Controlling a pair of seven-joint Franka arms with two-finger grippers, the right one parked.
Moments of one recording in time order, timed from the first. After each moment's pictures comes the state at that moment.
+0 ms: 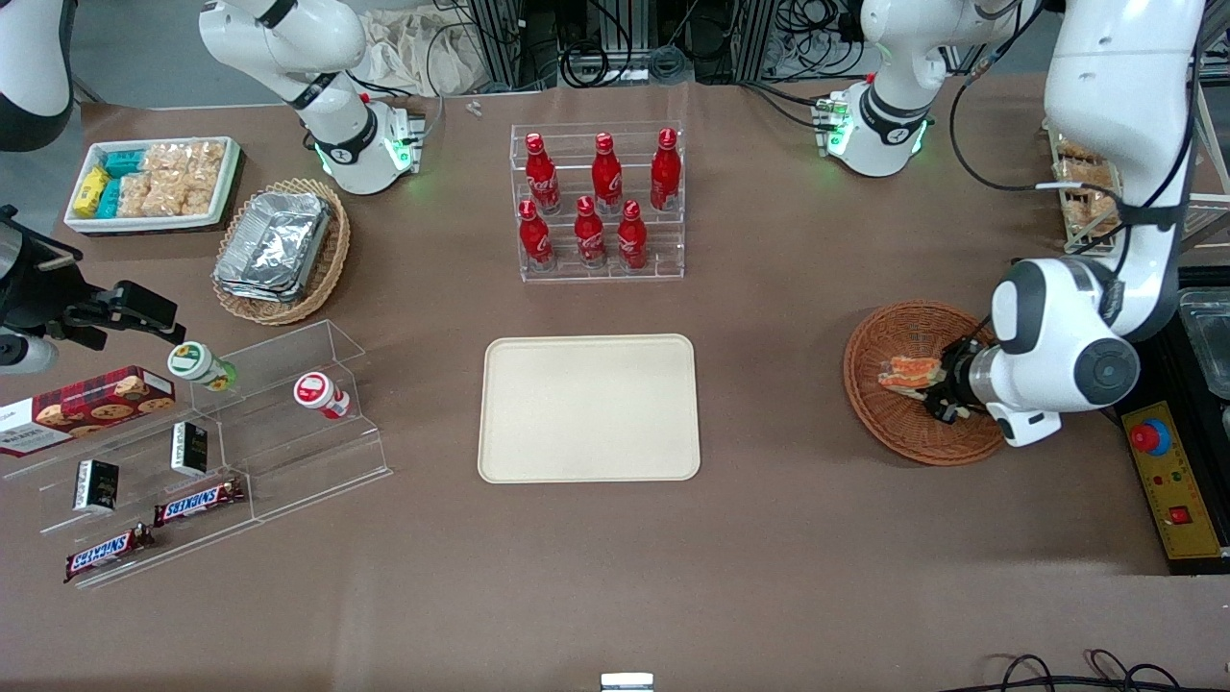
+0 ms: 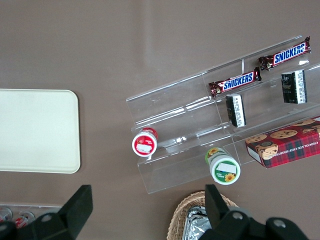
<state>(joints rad) 0.03 0.35 -0.05 -1.93 -0.05 1.98 -1.09</state>
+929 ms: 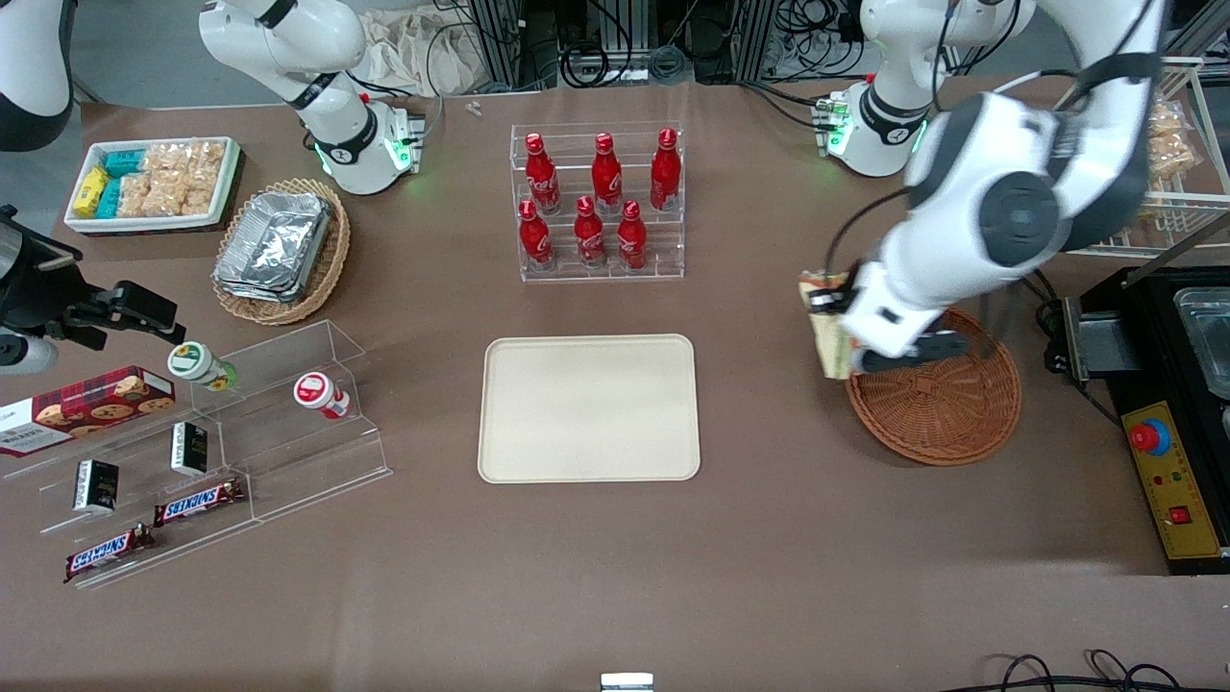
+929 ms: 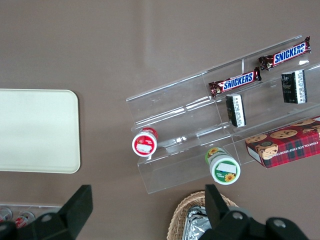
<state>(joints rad) -0.11 0.20 -0.37 -1.71 -0.08 1.73 -0.56</state>
